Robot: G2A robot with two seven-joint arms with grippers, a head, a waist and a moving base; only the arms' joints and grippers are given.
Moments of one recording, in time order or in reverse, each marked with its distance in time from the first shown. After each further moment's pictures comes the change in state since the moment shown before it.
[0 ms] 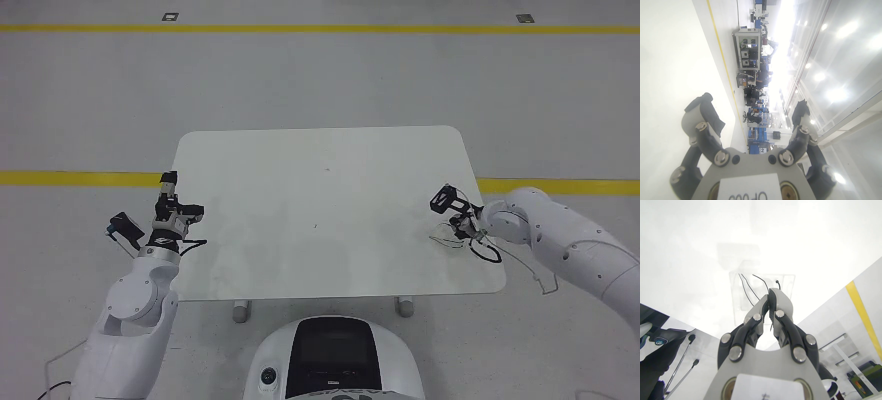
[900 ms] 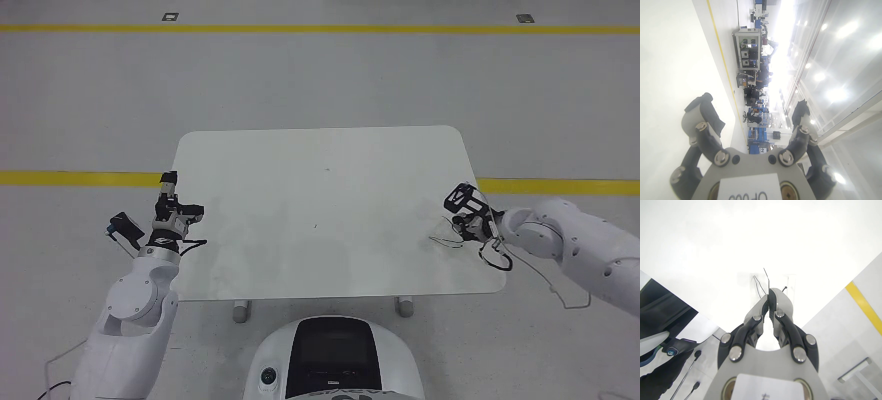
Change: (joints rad) left arm 0.000 0.000 0.000 0.000 0.000 0.000 0.000; right arm -0.026 0.174 0.000 -0.177 0.110 0.000 -0.198
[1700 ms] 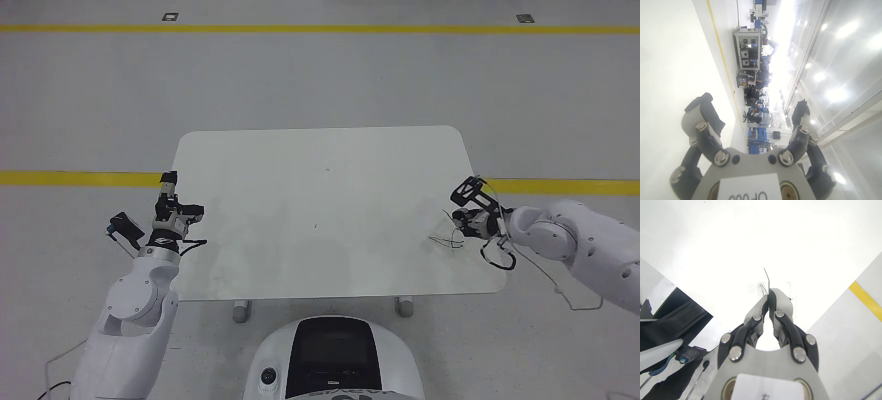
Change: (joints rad) left arm 0.000 0.000 0.000 0.000 0.000 0.000 0.000; right arm 0.009 0.053 0.000 -0.047 0.126 0.000 -0.055
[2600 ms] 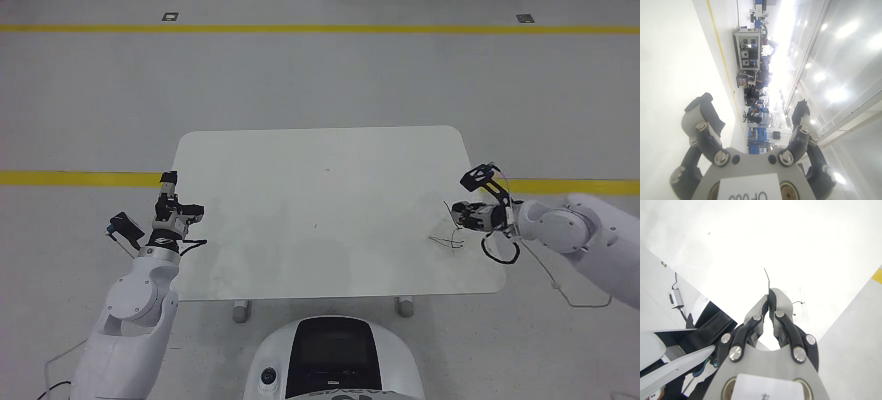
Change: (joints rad) left arm 0.000 0.000 0.000 0.000 0.000 0.000 0.000; right arm -0.007 0.037 0.057 -0.033 0.253 0.000 0.056
